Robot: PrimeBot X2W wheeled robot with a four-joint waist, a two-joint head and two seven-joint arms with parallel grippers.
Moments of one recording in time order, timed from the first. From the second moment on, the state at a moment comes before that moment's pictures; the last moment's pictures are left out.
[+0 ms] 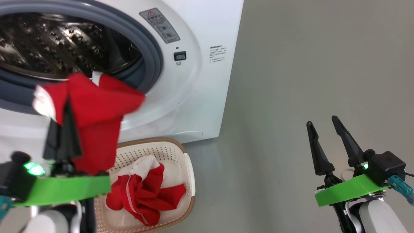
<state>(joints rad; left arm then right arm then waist) -0.27 0.11 0.02 -0.15 -0.34 0.09 -0.15 -0.14 -0.09 0.04 0.16 0.31 0.12 -0.26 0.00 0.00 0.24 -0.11</state>
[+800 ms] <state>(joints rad) -0.52 0.04 -0.07 0.82 -0.57 0.01 -0.18 -0.23 -0.09 0.08 0.16 0.31 0.12 -0.26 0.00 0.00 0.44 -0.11</state>
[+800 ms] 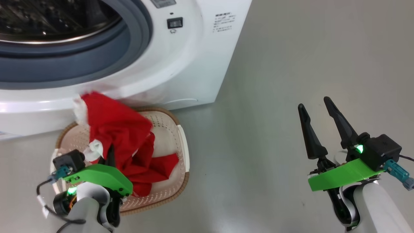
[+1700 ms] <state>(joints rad) -0.72 0.05 -0.12 1.28 -0.57 -0.04 -0.20 -0.31 -0.08 0.10 0.17 0.32 0.12 -0.26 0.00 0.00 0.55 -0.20</state>
